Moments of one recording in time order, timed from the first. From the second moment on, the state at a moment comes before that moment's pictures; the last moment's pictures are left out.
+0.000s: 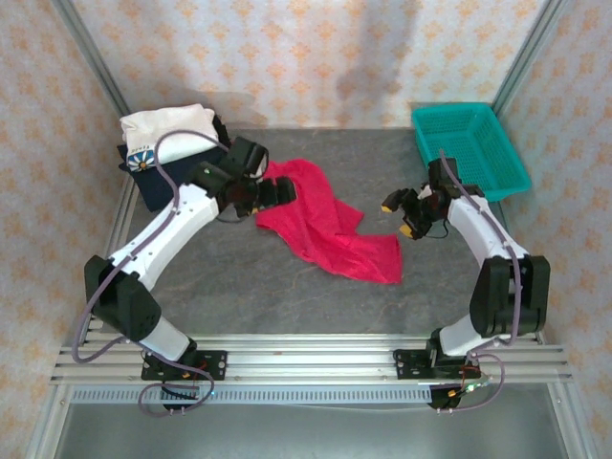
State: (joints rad) left arm -0.45 1.56 1.44 -0.88 0.13 -0.72; right arm 0.03 1.52 1.14 -0.77 -0.46 0.74
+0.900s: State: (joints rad) left arm -0.59 1.91 1.27 -0.65 0.10 -1.05; right arm 0.07 1.71 1.26 -0.71 -0.49 0.59
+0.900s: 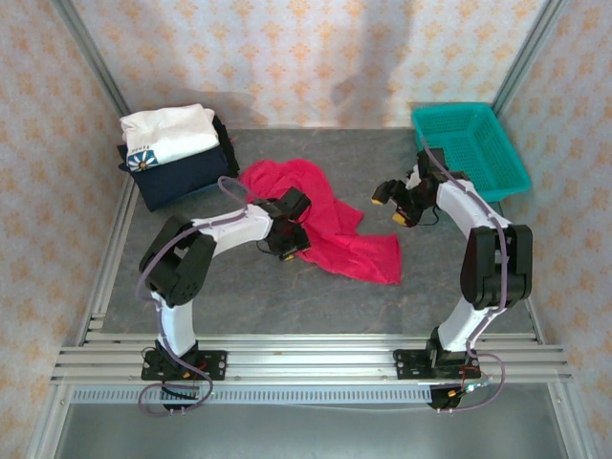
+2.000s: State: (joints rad) left arm -0.53 1.47 1.06 -0.84 -0.15 -0.91; right arm 0.34 2.06 1.47 -0.73 -0.33 0.57
